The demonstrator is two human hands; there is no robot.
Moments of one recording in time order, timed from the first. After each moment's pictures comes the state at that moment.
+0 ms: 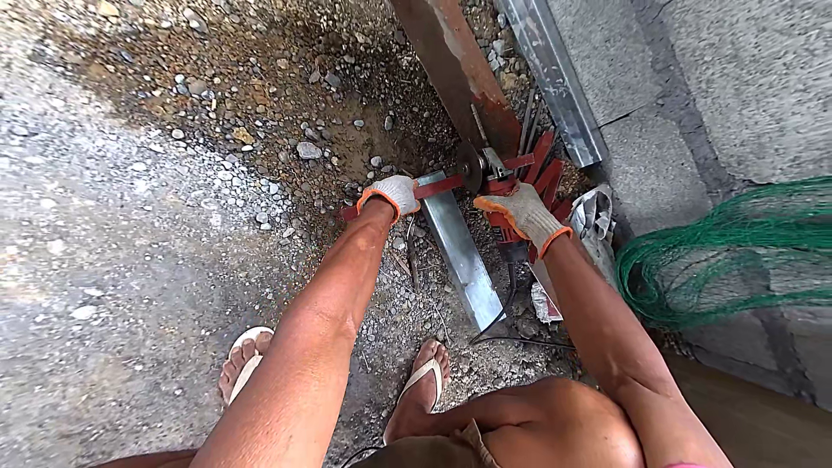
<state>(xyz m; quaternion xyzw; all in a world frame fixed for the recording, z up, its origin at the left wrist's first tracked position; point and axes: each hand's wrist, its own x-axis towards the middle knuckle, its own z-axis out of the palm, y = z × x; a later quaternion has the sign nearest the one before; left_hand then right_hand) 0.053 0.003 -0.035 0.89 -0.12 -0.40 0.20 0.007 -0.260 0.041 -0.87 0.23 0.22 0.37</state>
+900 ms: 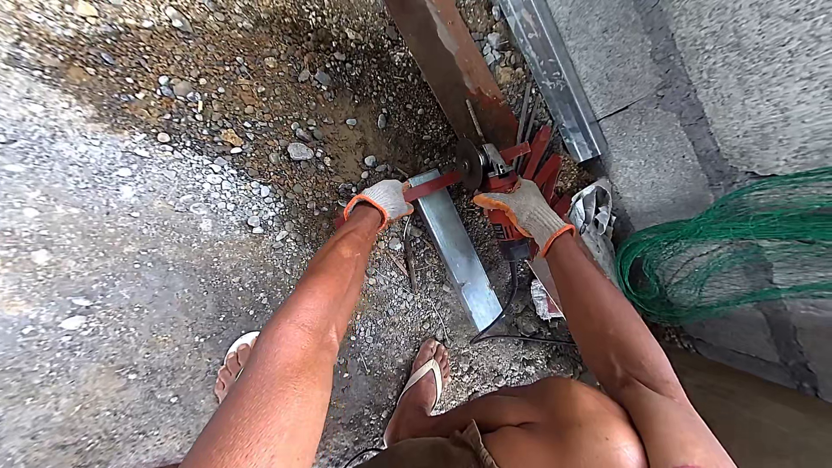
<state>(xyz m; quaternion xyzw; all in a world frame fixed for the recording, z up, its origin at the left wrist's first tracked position) 0.044 0.009 -0.047 0.87 -0.08 -0.42 0.25 0.008 -0.272 0.039 -0.88 0.22 0.22 0.37</state>
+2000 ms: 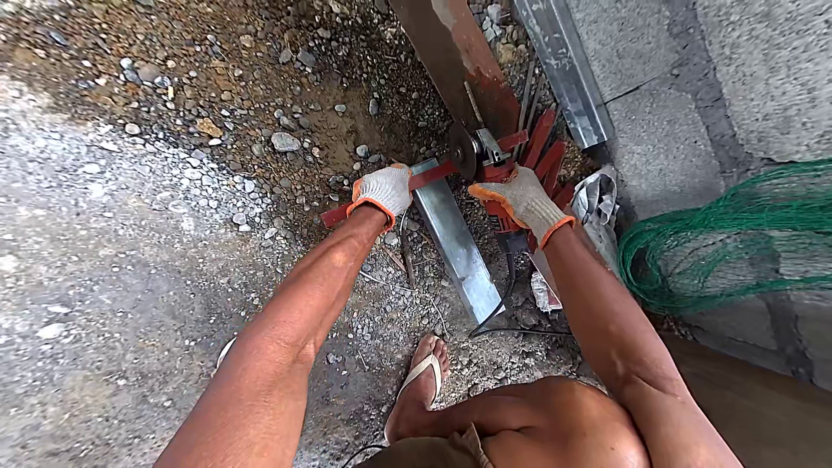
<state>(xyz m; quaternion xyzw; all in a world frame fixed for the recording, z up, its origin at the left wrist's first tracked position) 0.039 -0.010 -0.017 0.92 -0.07 -0.35 0.15 0.014 -0.262 0.038 -0.88 0.22 0.22 0.36</state>
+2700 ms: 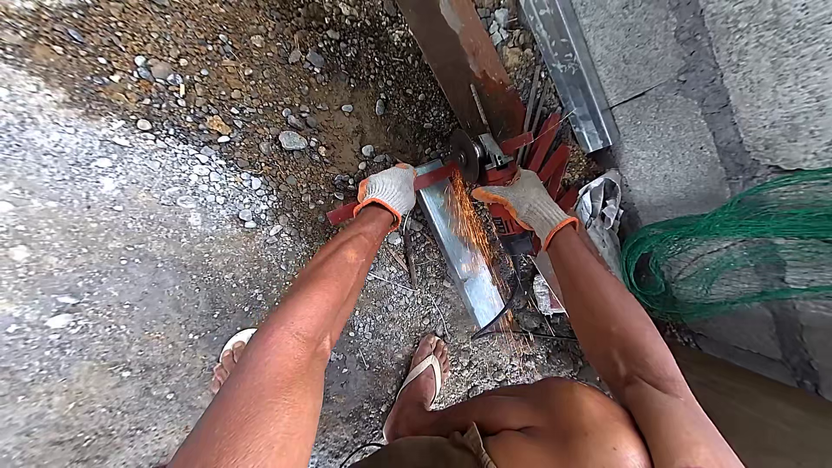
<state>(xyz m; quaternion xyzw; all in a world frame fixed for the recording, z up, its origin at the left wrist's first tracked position) 0.037 -0.012 -0.021 0.92 -0.06 -0.34 0.17 0.017 -0.264 0.034 -0.90 0.22 0.23 0.31</state>
